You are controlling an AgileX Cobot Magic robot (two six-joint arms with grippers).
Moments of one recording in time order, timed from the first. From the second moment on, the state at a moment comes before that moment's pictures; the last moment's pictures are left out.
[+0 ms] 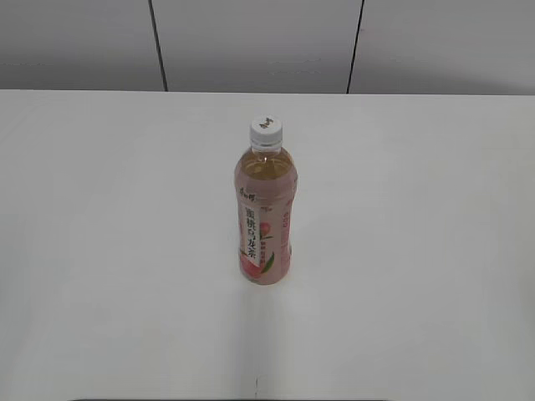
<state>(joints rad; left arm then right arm) 0.01 -0.01 -0.56 -0.03 1.03 0.02 -0.03 -0.01 -0.51 -0.04 1.10 -0.04</state>
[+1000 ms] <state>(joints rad) 0.01 0.48 -0.32 -0.59 0.24 0.57 -0.03 -0.01 -0.51 -0.04 1.10 -0.04</state>
